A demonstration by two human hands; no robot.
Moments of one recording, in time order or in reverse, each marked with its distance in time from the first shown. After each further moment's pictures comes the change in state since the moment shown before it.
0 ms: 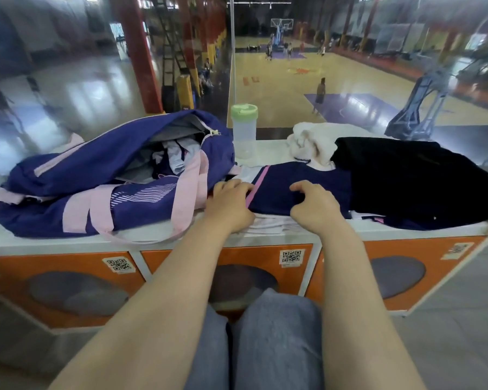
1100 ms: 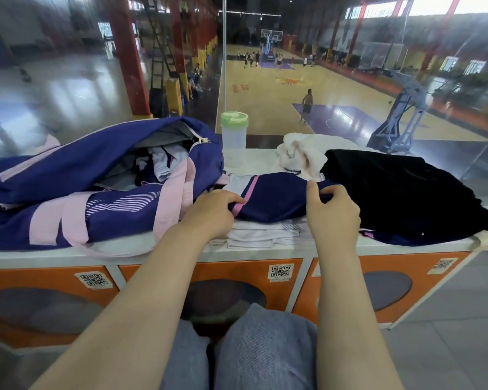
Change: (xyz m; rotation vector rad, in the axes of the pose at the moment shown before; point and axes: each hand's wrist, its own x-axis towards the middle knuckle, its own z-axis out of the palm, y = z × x) left_hand 0.010 -0.009 -0.008 -0.138 0.004 0.026; right_hand 0.003 0.015 -0.007 0.316 0.574 0.170
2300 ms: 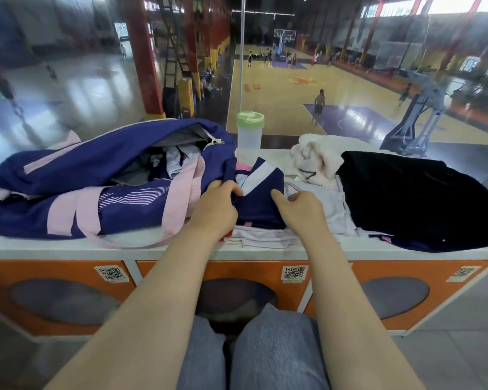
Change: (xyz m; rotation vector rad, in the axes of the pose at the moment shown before) left_hand -0.004 -0.013 -0.001 -0.095 0.244 -0.042; right_hand -0.002 -0.022 0.053 -0.007 -0.451 -0.032
